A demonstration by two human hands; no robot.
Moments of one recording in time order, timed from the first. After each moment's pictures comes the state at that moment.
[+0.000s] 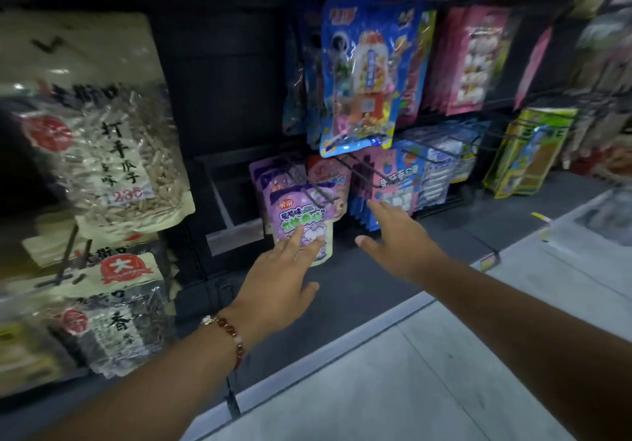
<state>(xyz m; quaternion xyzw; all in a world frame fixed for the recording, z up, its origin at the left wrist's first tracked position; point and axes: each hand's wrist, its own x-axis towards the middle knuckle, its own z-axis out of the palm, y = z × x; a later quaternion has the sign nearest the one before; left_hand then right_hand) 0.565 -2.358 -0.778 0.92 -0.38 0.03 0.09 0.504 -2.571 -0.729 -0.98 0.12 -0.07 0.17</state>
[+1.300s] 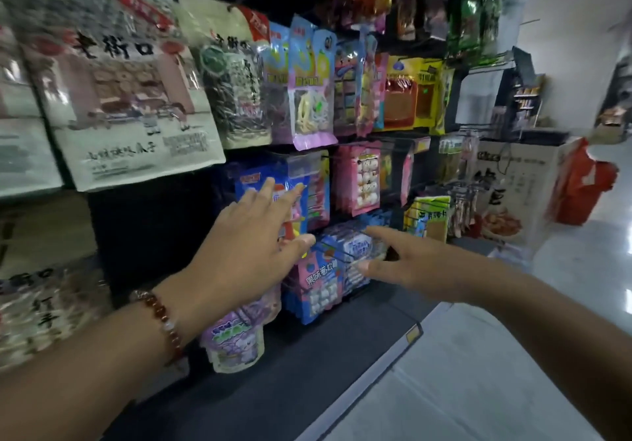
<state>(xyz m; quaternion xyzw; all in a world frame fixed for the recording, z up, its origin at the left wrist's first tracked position) 0.505 -2.432 -0.482 0.88 -0.43 0.16 0.13 0.362 -2.627 -0.481 -0.95 0.15 -0.02 0.27</state>
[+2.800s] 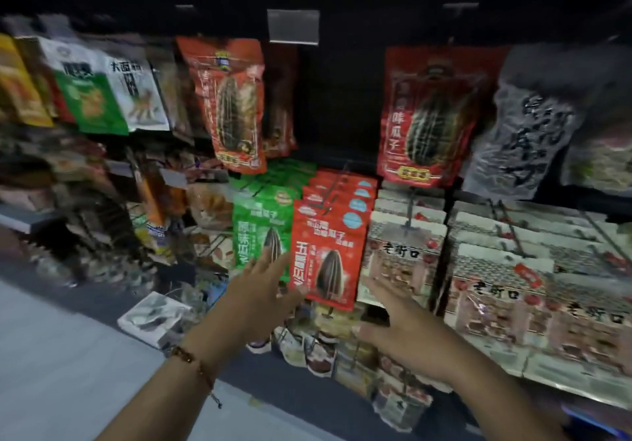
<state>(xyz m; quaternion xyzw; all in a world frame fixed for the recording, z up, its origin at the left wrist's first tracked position) 0.367 -1.883 -0.118 0.97 0.12 -0.01 0.22 0.416 -2.128 -0.091 -0.88 -0.29 0.21 0.31</state>
